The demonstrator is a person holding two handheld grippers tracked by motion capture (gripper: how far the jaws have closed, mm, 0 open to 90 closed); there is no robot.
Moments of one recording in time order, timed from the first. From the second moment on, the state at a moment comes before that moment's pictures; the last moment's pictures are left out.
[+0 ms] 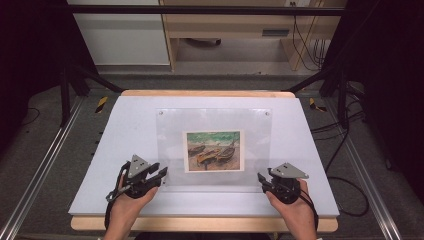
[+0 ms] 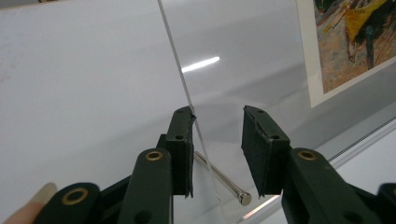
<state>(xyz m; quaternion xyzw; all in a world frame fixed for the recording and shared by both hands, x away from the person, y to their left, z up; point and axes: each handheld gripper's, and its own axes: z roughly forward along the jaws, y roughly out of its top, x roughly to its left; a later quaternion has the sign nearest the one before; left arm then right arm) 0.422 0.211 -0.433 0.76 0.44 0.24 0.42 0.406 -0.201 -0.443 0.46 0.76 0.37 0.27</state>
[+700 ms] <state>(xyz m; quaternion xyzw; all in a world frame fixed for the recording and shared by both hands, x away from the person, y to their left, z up) 0.415 0.213 -0.437 0.75 0.44 0.24 0.43 0.398 -0.202 -0.448 0.46 0.76 0.37 0.28</state>
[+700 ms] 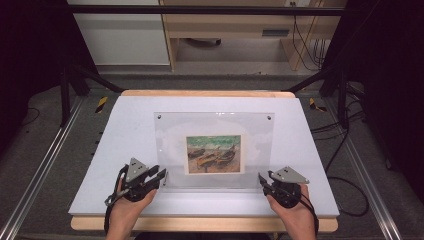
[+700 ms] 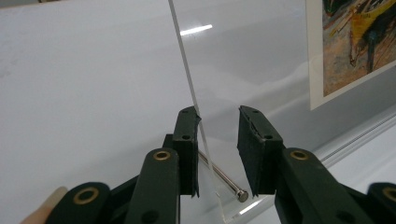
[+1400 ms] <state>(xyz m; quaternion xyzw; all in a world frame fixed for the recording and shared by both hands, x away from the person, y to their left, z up) 0.411 0.216 -0.440 0.75 0.44 0.23 0.44 0.395 -0.203 -0.451 0.46 0.75 0.38 0.28</state>
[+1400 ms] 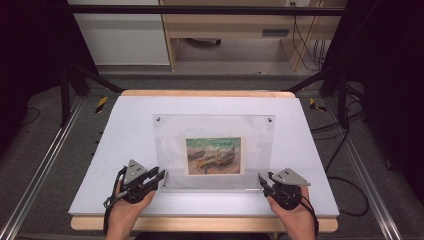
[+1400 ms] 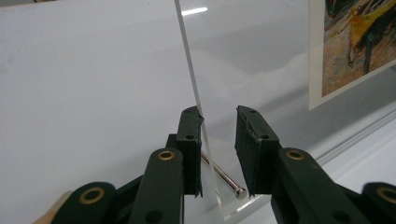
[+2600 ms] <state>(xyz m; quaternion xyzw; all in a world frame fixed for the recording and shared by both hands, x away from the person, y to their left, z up) 0.403 0.220 -0.442 0.76 0.42 0.22 0.43 0.389 -0.203 -0.454 0.46 0.76 0.38 0.27</state>
